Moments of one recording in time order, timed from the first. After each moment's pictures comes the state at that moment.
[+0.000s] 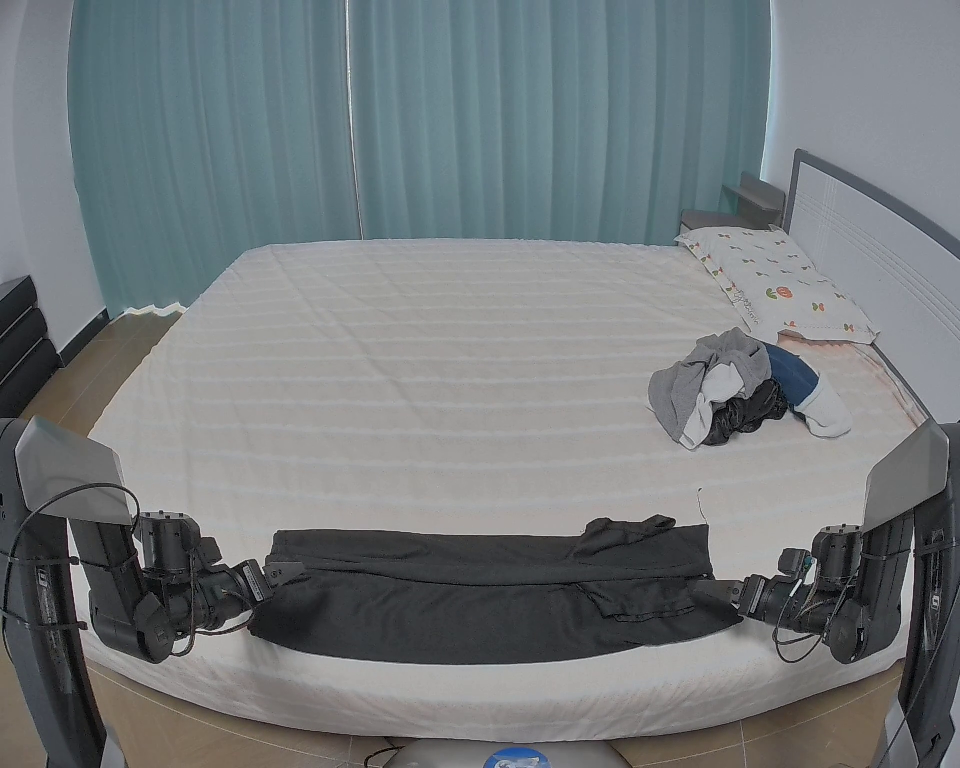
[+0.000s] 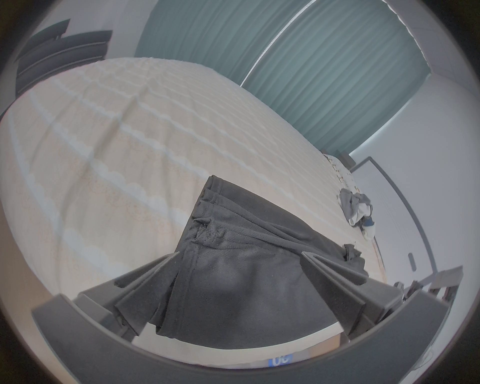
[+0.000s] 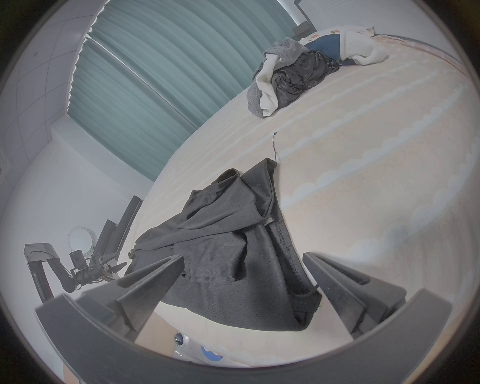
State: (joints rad) left arm 0.04 2.32 -0.38 -1.28 -0.34 -0.48; right arm -0.06 2.47 -0.29 -1.55 0.49 0.42
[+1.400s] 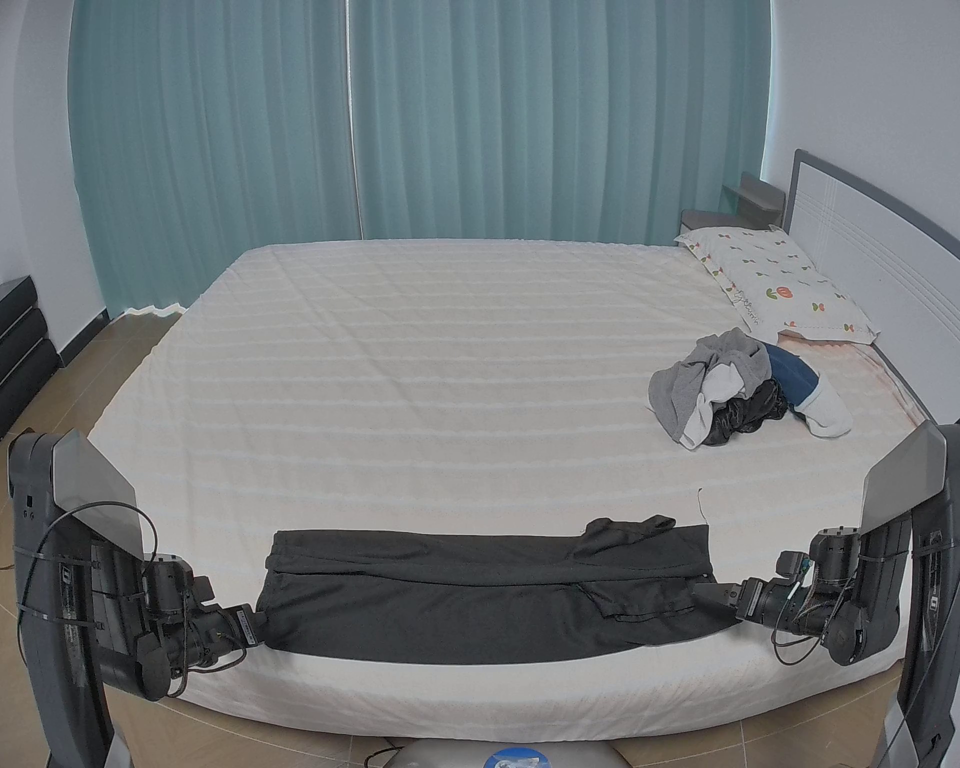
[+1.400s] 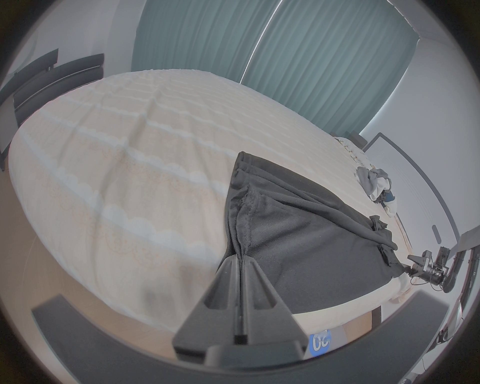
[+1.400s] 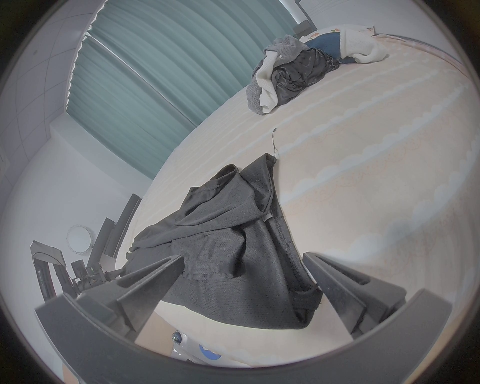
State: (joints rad) left arm 0.08 2.46 -0.19 -1.55 -0.26 -0.32; right arm -0.05 2.48 -0.29 -1.55 0.48 0.41
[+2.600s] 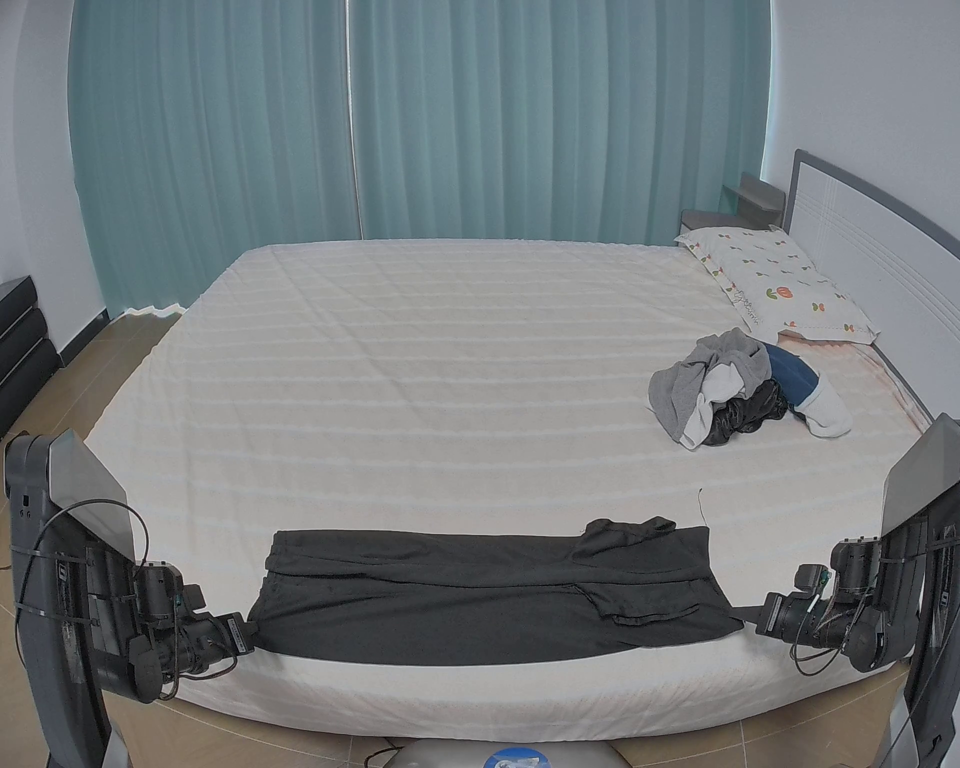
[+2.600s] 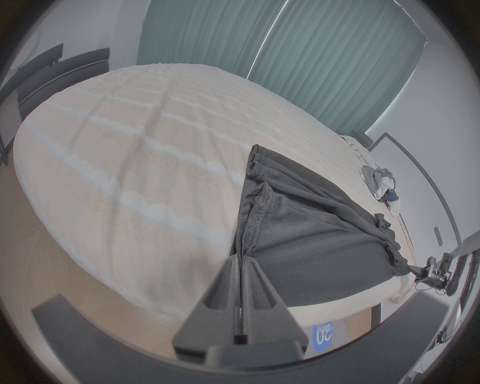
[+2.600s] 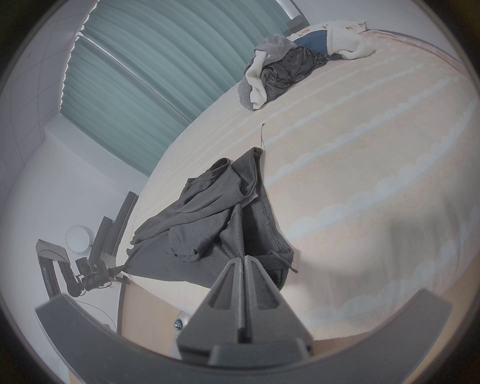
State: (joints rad) left arm 0.13 2.48 -0.15 -1.55 -0.28 -0.29; right arm -0.12 2.44 -0.15 -1.55 0.52 0.35
